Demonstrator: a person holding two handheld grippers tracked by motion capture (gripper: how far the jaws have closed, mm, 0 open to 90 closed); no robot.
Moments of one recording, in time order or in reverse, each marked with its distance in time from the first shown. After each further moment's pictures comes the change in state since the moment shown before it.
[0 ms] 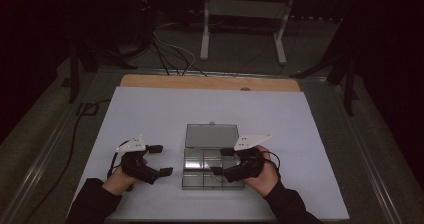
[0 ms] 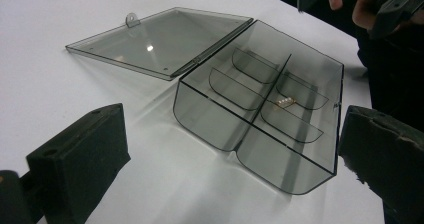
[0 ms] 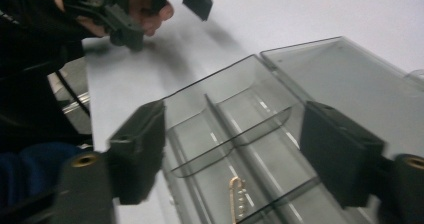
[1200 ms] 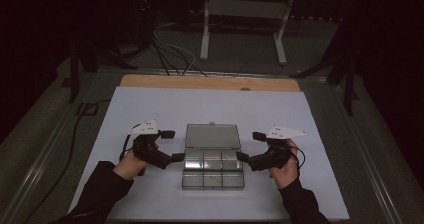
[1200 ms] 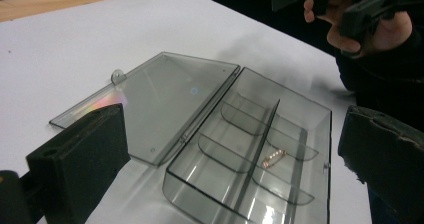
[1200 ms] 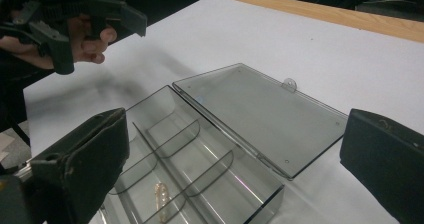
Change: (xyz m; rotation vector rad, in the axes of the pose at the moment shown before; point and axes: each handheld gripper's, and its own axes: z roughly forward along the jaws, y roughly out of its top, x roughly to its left) left arm -0.001 0.056 0.020 -0.021 -0.039 0.036; right arm -0.039 -0.018 -0.053 -0.178 -0.187 0.119
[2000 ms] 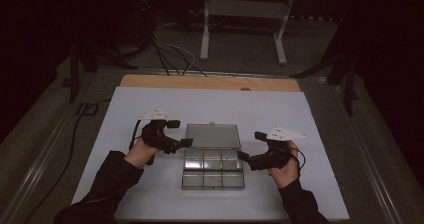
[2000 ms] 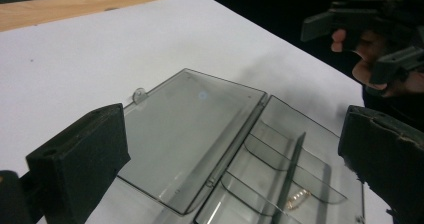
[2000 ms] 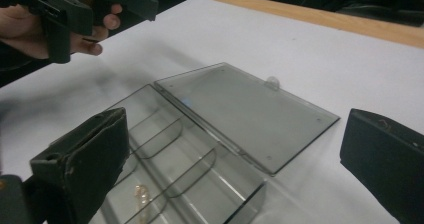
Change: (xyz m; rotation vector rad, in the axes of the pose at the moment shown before) left arm 0.019 0.022 0.023 -0.018 0.057 -0.088; right arm -0.004 -0.008 0.003 -0.021 -0.062 -0.010
